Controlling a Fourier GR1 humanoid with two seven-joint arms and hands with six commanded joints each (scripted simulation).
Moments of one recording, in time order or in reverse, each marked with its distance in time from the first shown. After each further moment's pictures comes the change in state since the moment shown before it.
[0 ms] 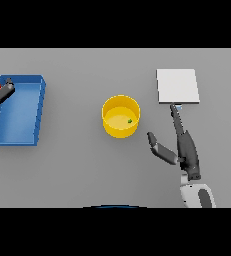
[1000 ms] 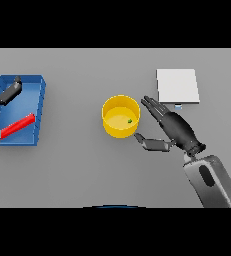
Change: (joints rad) left arm -0.007 0.005 -0.051 0.045 -0.027 -0.035 -0.102; right arm -0.295 -0.268 0.140 0.100 0.244 0.239 0.120
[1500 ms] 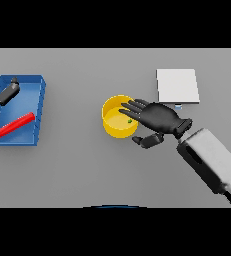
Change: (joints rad) left arm 0.007 0.017 -0.001 -0.002 -0.003 -0.011 0.011; right arm -0.316 -0.140 0.232 0.182 0.235 0.202 -0.131
